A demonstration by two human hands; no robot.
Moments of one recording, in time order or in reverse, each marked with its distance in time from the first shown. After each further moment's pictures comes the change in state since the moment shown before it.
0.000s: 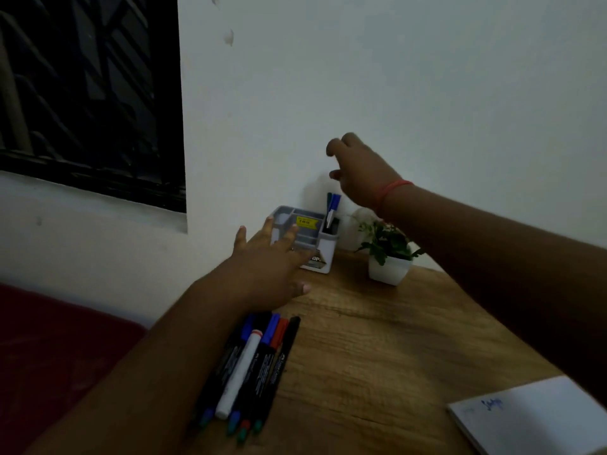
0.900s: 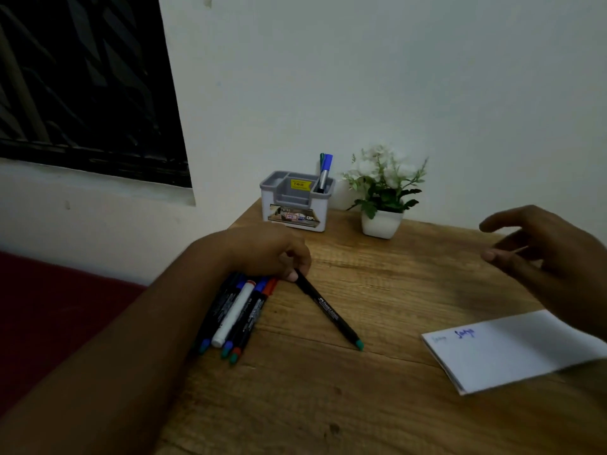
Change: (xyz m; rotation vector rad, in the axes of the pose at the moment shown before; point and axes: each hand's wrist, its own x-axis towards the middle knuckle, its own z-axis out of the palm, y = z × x) left_hand -0.003 0.007 0.009 -0.280 -0.192 0.315; right_hand -0.290 0.062 -0.091 0.383 -0.089 0.213
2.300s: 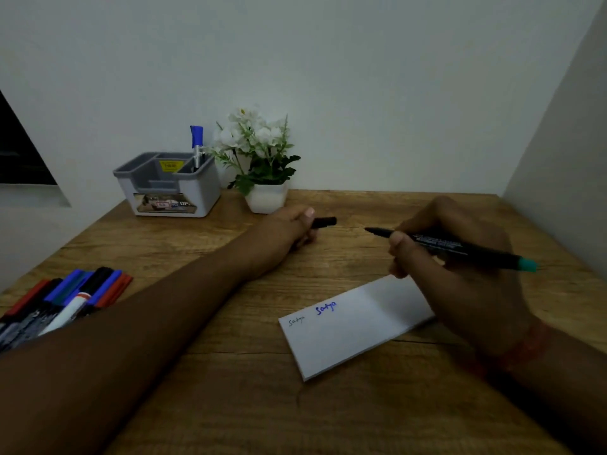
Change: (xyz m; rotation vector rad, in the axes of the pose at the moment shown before) left_hand 0.137 0.149 0.058 -0.662 0.293 -0.001; right_hand -0.052 0.033 0.009 0.345 0.396 0.030
